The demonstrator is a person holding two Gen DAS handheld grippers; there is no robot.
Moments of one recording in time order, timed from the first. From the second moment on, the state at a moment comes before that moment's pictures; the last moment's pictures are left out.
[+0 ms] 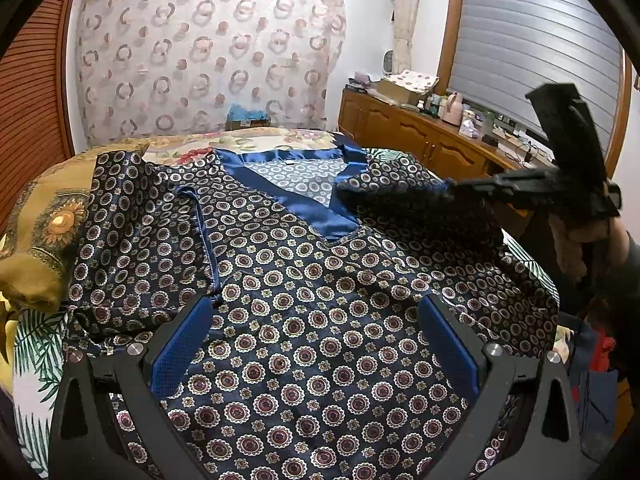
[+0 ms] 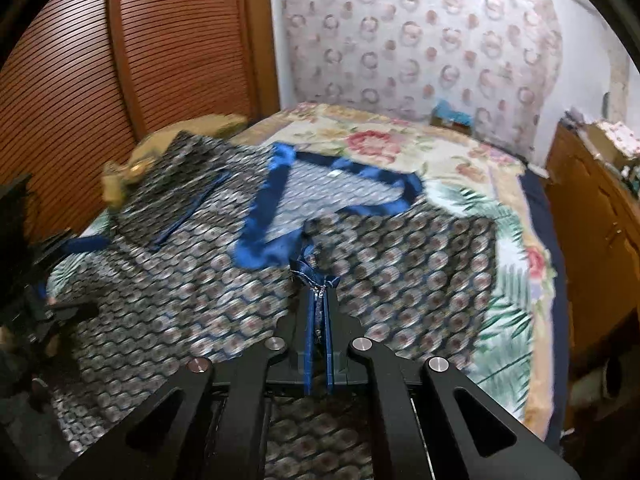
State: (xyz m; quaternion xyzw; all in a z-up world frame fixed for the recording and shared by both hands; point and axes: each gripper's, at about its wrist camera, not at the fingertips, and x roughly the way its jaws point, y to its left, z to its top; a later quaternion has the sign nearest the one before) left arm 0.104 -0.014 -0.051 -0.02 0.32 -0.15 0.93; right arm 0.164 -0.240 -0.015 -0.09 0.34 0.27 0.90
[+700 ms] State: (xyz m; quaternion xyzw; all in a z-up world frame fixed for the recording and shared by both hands) left arm 0.124 0.024 -0.042 -0.01 0.31 -0.11 0.94; right arm 0.178 -0.248 -0.032 -0.10 0.35 0.23 0.90
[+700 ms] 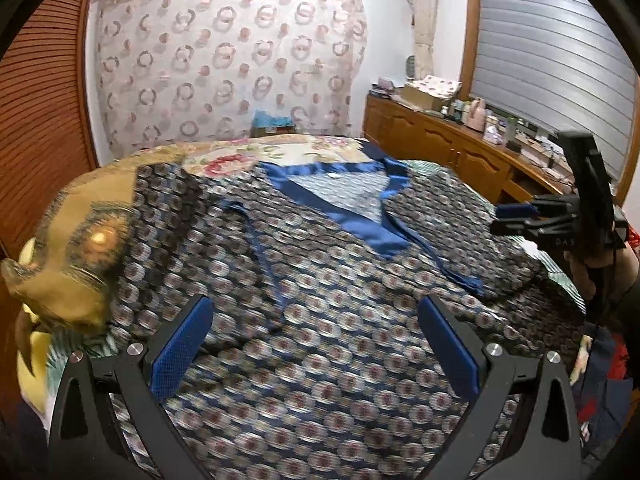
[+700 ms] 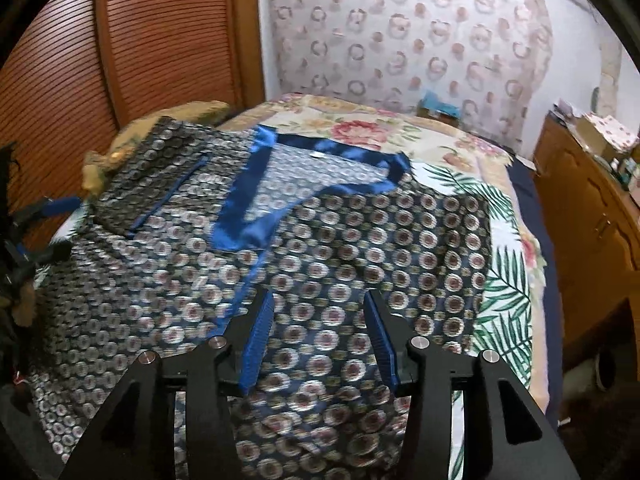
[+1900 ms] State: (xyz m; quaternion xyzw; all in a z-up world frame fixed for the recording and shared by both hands) left arm 0.307 0.144 -0.046 -0.02 0.41 -0.02 0.91; right arm 0.297 -0.271 -0.070 -0.08 0.38 0.14 0.91
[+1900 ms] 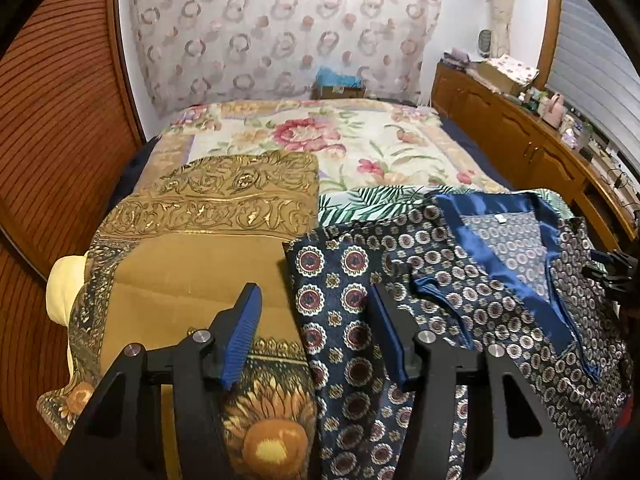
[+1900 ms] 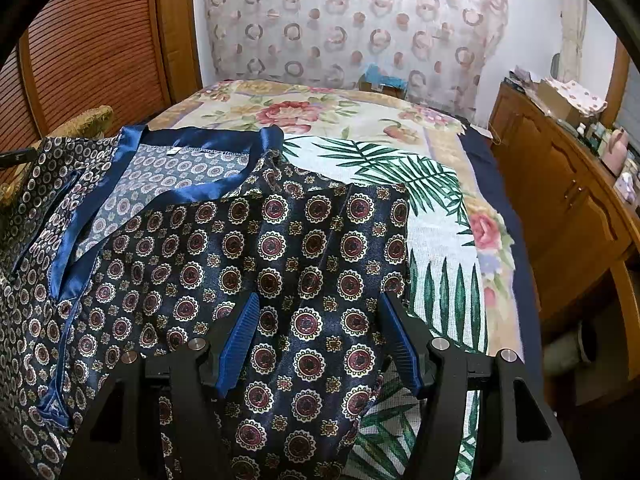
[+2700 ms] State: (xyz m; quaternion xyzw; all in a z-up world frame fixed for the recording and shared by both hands) left arm 0.305 0.108 -0.032 0.05 0.39 -0.05 0.92; right arm 0.297 -0.271 -0.071 -0.09 0.38 0.14 0.91
